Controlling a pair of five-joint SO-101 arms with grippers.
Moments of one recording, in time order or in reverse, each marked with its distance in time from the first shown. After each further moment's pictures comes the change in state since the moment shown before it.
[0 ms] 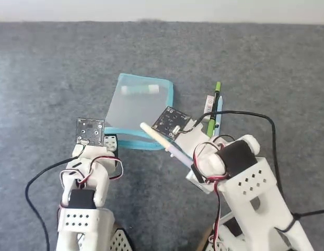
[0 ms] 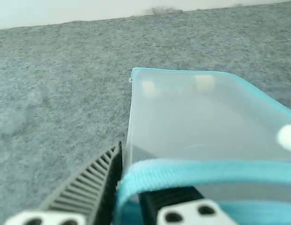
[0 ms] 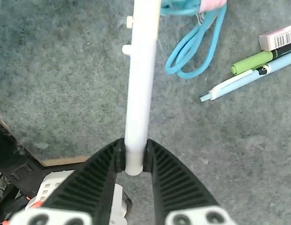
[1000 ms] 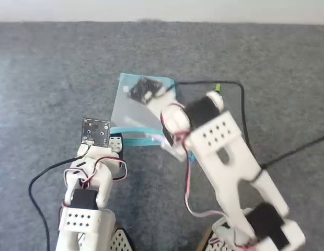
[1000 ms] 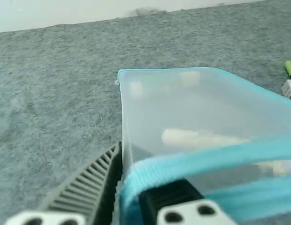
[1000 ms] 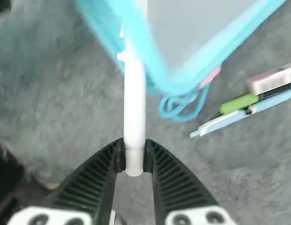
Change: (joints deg) left arm 3.5 0.0 0.0 0.0 0.2; right arm -2.5 30.7 -29.6 0.0 -4.3
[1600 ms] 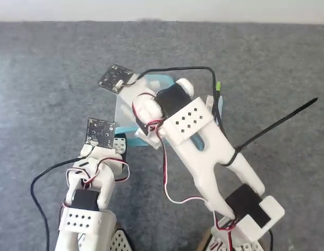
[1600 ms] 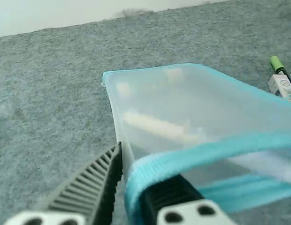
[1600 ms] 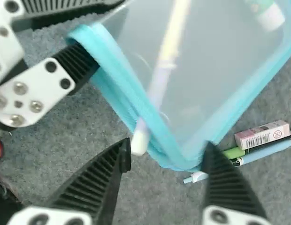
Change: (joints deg) left arm 2.4 0.0 0.0 0.0 -0.7; right arm -6.7 12.5 -14.6 -2.5 -1.2
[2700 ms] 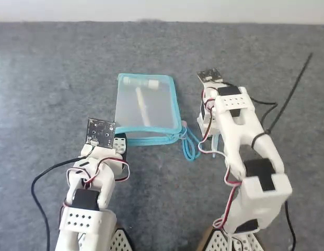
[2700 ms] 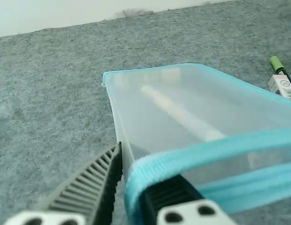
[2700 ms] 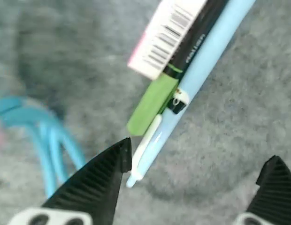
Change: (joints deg) left arm 0.0 0.0 0.0 0.0 0.0; right arm 32.5 13.7 29.4 -29.1 -11.8
